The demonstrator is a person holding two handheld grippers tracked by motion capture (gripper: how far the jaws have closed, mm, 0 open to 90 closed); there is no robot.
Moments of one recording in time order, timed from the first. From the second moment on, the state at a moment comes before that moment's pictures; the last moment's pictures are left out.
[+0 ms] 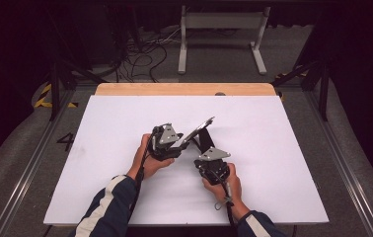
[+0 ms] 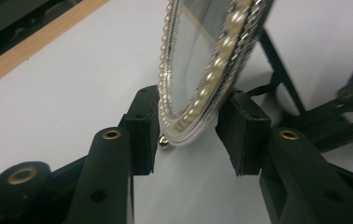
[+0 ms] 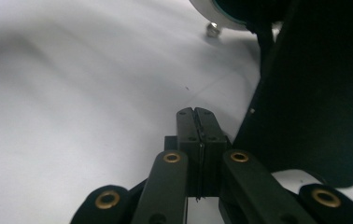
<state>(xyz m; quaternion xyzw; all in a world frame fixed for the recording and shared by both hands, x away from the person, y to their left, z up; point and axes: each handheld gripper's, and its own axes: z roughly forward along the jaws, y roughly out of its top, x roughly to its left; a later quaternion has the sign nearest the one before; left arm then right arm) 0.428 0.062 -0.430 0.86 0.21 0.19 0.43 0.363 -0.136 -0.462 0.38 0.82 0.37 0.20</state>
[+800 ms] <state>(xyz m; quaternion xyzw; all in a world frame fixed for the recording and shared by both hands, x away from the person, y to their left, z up) 0.423 0.057 -0.432 0.86 0.17 0.22 0.43 0.366 -0.136 -0.455 0.38 0.80 0.40 0.22</state>
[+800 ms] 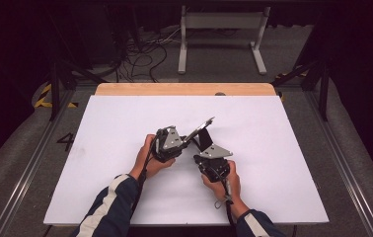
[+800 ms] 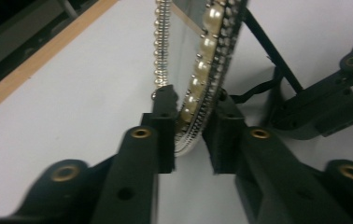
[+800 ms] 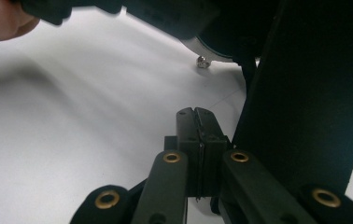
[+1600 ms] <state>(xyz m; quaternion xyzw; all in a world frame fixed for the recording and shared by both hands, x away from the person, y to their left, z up) 0.393 0.055 -0.416 0.88 0.15 0.23 0.38 0.369 -0.152 -0.451 0.37 0.82 0.40 0.20</state>
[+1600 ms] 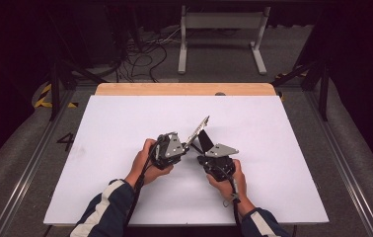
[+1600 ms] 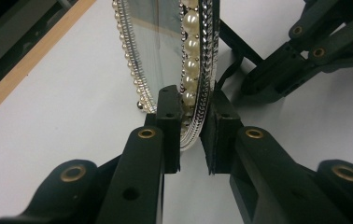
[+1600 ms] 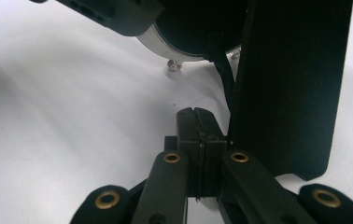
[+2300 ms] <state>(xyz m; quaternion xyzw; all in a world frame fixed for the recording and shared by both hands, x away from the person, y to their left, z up) 0.394 0.068 -0.436 0.87 0.13 0.22 0.42 0.367 -0.161 -0.442 0.34 0.82 0.41 0.19</state>
